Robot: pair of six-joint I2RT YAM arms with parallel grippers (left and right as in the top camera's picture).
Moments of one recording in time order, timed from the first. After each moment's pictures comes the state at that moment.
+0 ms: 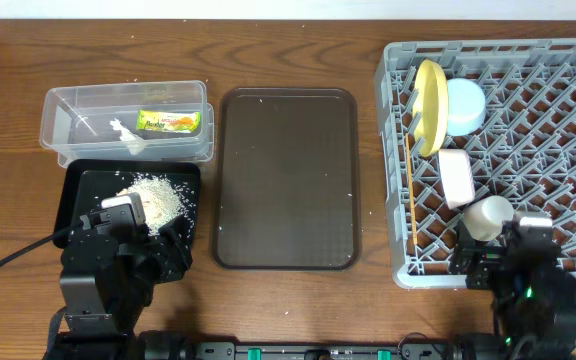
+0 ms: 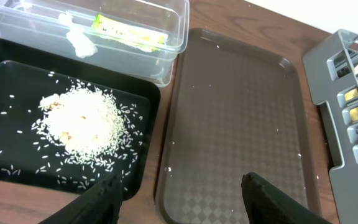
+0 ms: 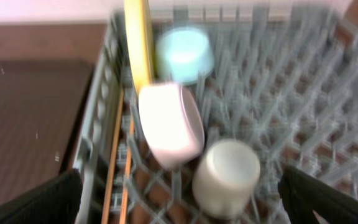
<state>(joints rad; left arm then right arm) 0.01 0.50 0.82 -0.97 0.12 -0.30 0.00 0.24 0.54 -0.72 0.04 0.03</state>
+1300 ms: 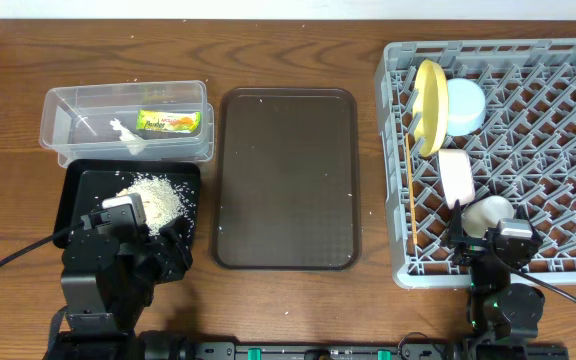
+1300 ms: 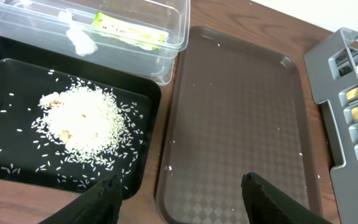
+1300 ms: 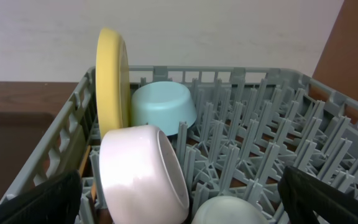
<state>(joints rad) 0.01 0.50 0.82 -0.97 0.12 -0.30 -0.04 0.01 0.01 -0.06 0.08 -0.03</state>
